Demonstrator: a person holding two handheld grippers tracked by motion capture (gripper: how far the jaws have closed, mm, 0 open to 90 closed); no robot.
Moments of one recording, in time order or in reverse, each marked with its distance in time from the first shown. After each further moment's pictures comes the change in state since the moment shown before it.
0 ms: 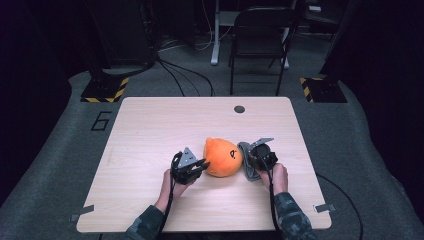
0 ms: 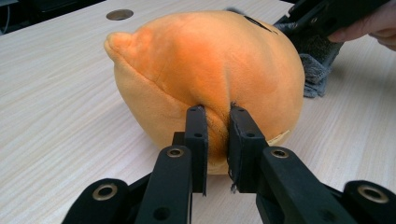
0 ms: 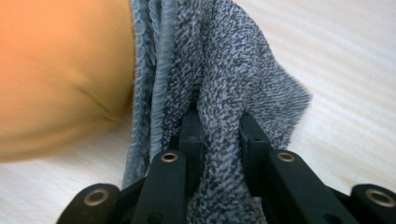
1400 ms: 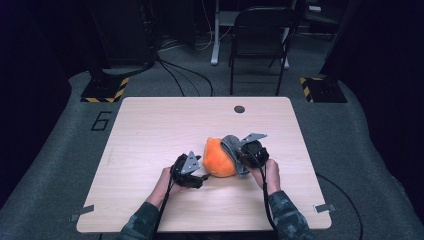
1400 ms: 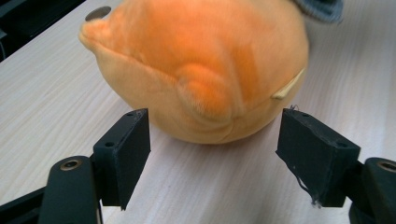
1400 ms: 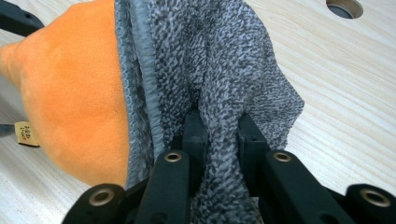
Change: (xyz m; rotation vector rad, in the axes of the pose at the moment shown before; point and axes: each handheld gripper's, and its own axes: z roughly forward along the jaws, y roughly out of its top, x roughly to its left) left arm 0.004 -0.010 0.009 0.096 -0.027 0.274; right arm 0.035 0.030 -0.035 -0.136 0.096 -0.093
